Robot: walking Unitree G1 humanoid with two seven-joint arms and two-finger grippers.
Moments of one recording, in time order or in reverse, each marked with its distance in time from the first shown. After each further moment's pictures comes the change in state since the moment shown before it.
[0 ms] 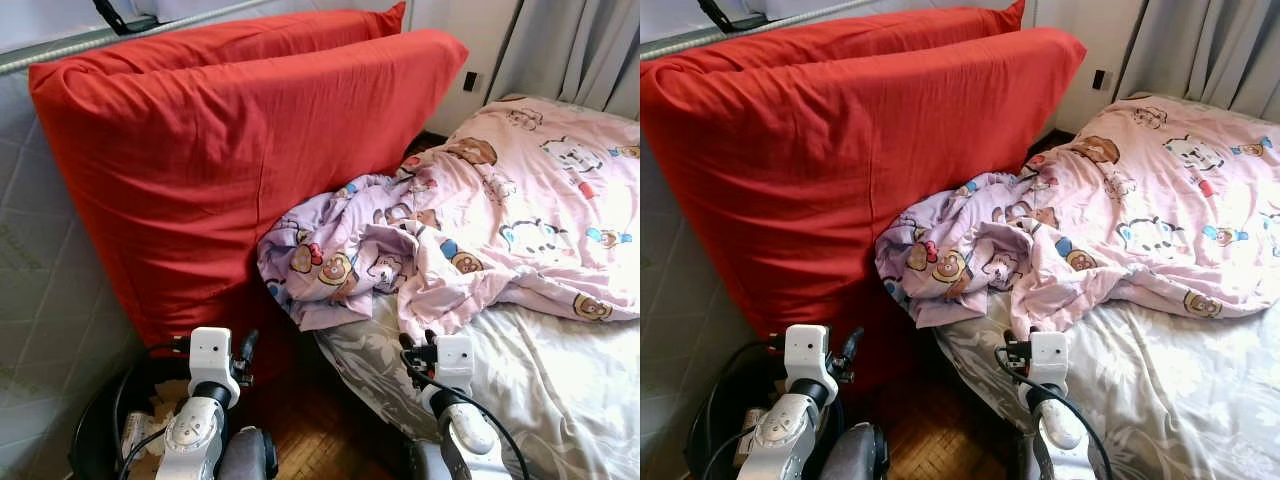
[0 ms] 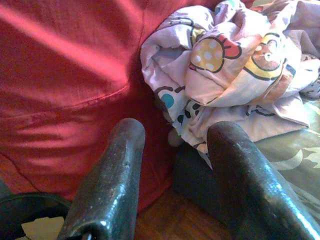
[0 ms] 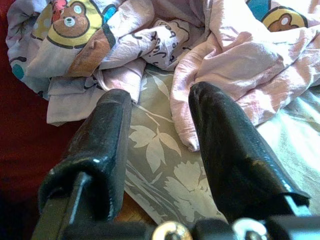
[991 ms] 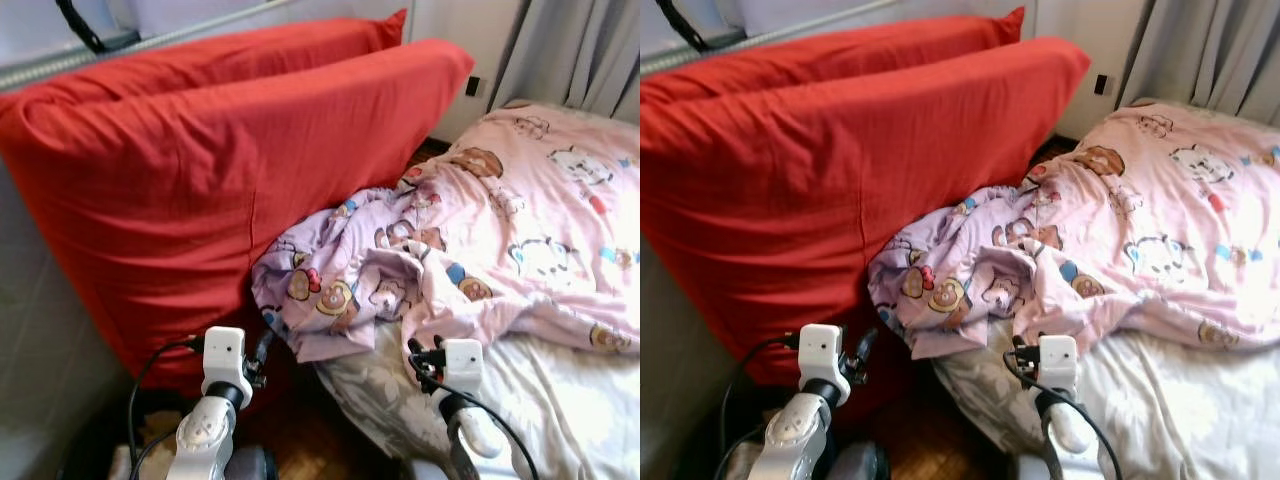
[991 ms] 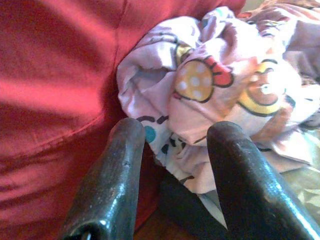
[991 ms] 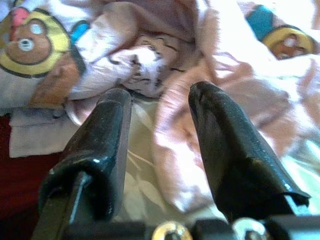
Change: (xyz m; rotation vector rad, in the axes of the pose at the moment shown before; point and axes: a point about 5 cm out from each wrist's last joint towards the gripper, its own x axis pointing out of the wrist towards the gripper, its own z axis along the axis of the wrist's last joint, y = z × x) left arm 0.001 -0.012 -0.001 -0.004 0.004 -0.050; right arm -0.003 -0.004 -0.006 -0.001 0.025 -0.005
